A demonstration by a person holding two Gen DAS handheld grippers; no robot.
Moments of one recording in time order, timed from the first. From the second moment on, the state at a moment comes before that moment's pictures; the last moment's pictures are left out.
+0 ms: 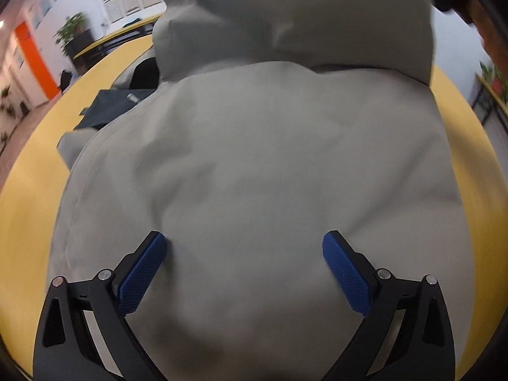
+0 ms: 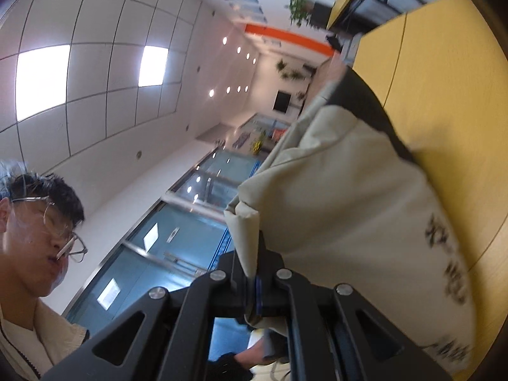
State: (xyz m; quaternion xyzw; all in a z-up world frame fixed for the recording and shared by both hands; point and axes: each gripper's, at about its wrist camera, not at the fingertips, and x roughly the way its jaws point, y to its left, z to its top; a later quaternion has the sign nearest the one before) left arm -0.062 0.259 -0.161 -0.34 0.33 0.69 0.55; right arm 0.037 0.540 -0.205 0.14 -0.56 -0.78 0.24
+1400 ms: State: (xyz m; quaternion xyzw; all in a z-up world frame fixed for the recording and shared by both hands) left arm 0.027 -0.092 0.035 -0.26 0.13 0.85 0.43; right arm 0.077 0.278 -0.245 0.40 -0.14 -0.83 0.36
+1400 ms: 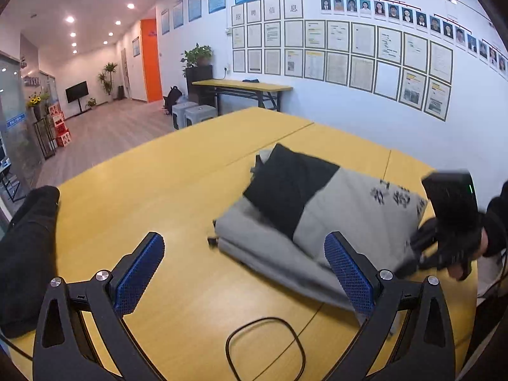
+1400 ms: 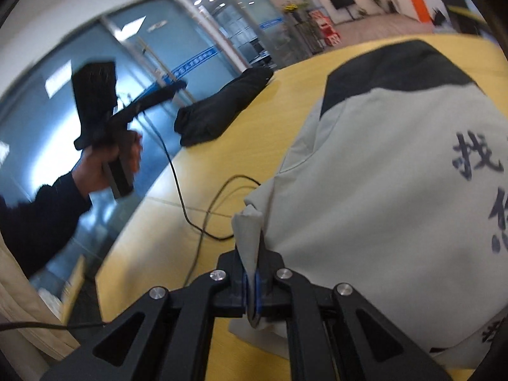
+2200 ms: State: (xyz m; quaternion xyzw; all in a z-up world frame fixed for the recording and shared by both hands) left arm 0.044 0.217 -0.122 -0.34 0.29 0.68 0.58; right arm 0.150 0.395 -0.223 0.42 0.20 -0.86 0.23
